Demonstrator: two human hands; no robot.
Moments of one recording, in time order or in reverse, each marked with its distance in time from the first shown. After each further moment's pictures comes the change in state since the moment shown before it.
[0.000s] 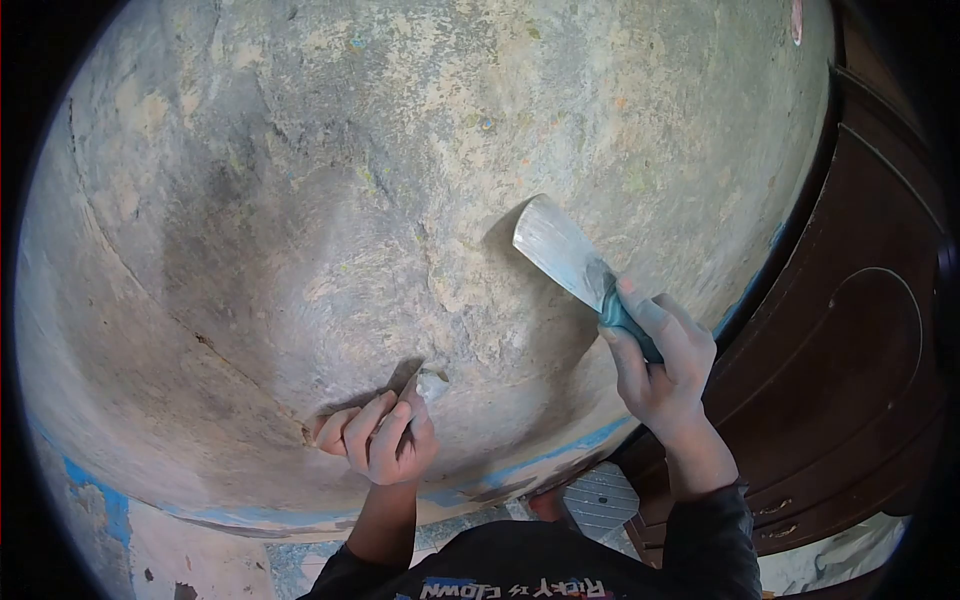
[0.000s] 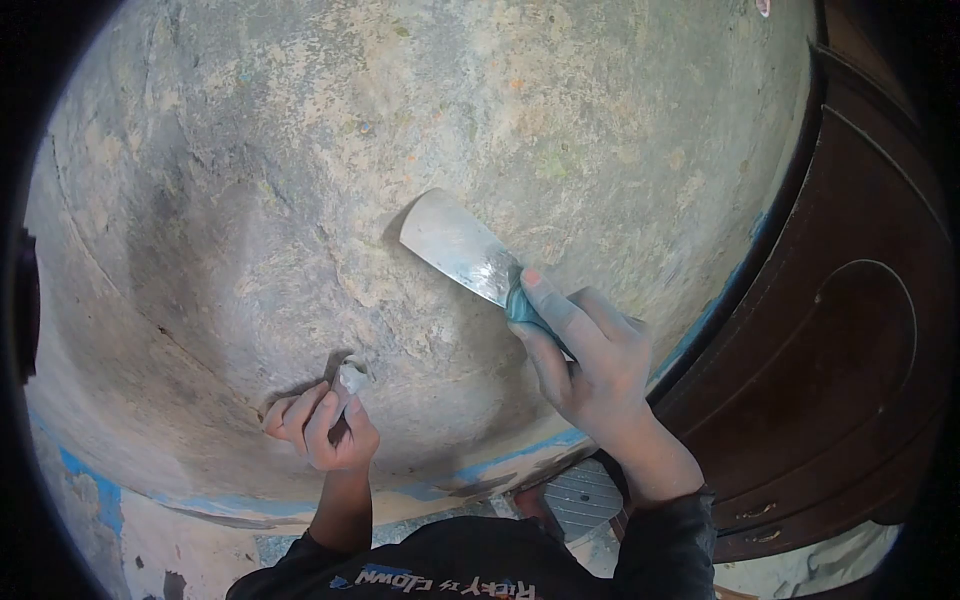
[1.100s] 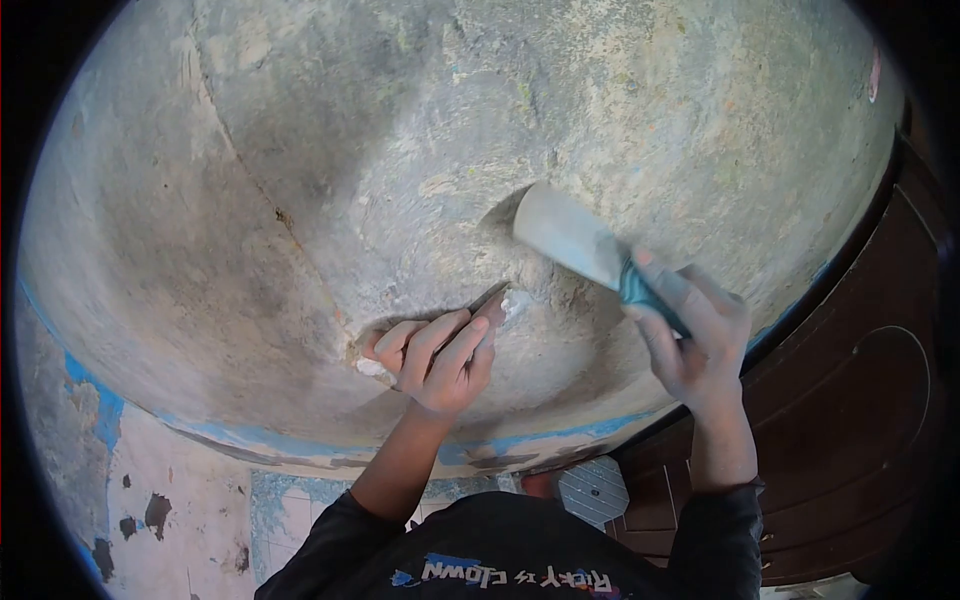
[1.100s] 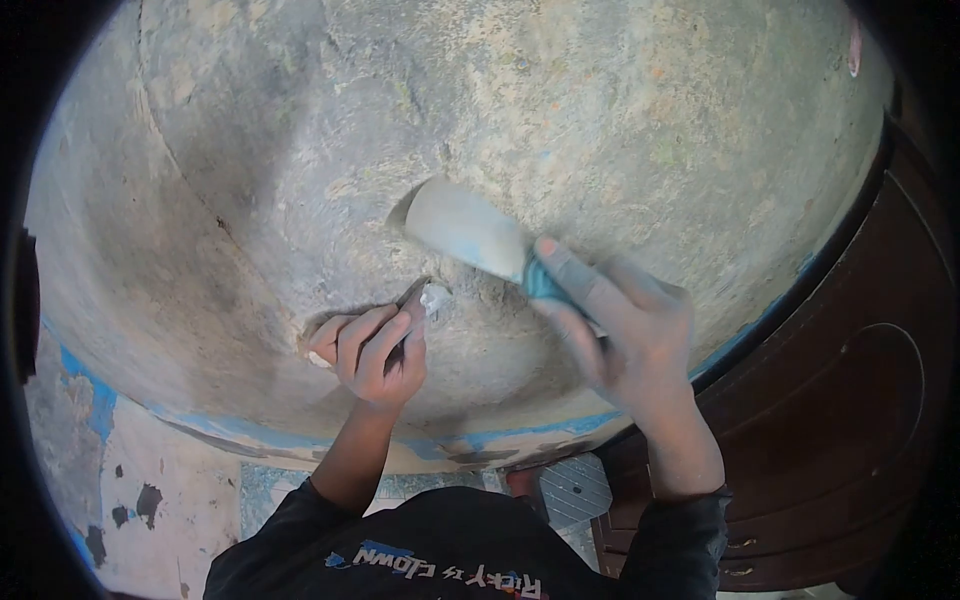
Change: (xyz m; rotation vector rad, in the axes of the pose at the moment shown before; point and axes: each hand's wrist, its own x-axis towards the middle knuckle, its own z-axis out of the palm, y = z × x) left_hand 0.003 0.012 0.005 -0.043 0.027 -0.201; right_hand 0.029 -0.022 0.005 0.078 -0.176 -0.147
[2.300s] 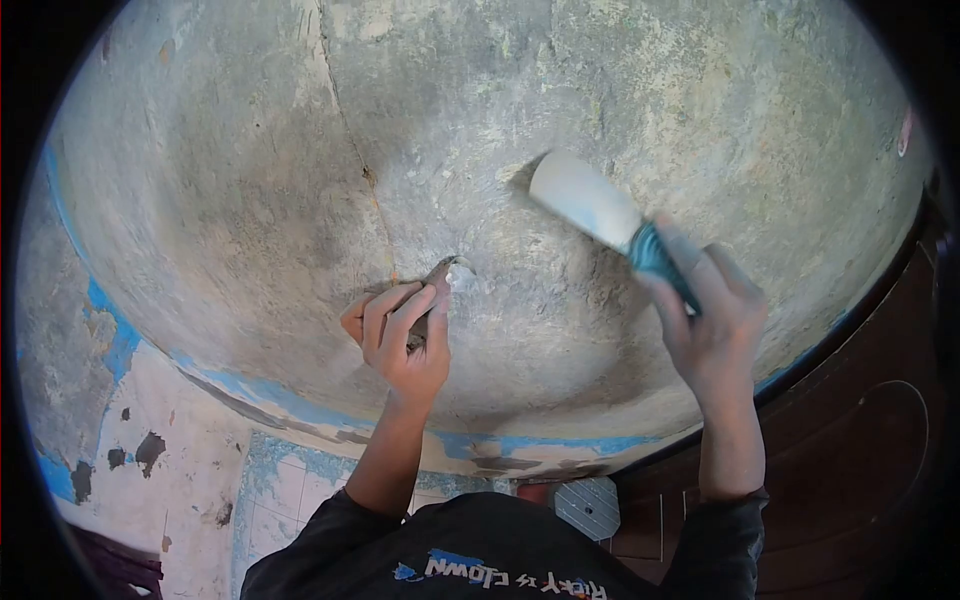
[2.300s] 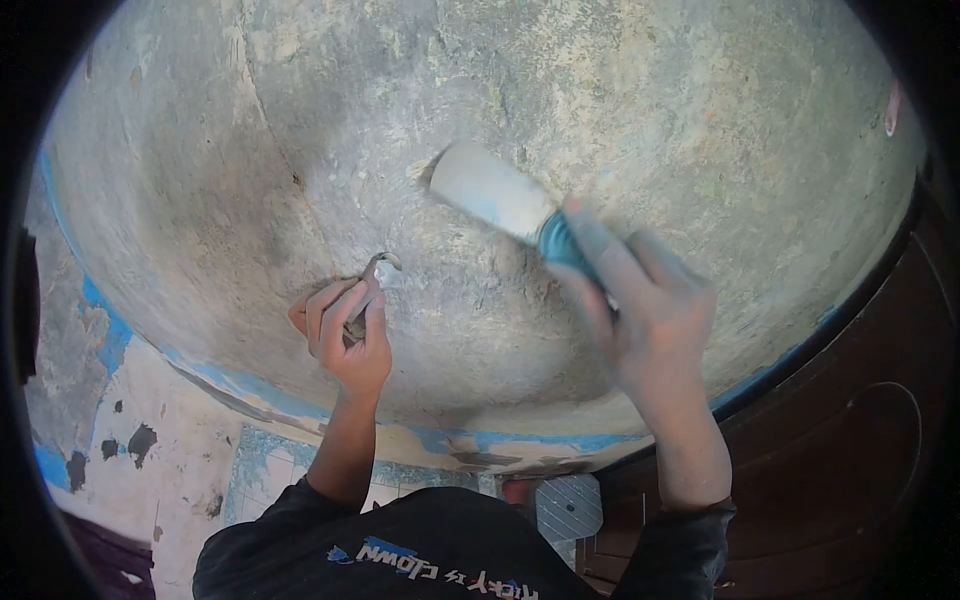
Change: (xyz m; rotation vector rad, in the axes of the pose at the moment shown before) left_hand 0.017 -0.032 -0.054 0.152 0.016 -0.120; right_hand 0.030 -0.018 0.002 -0.114 0.018 -0.001
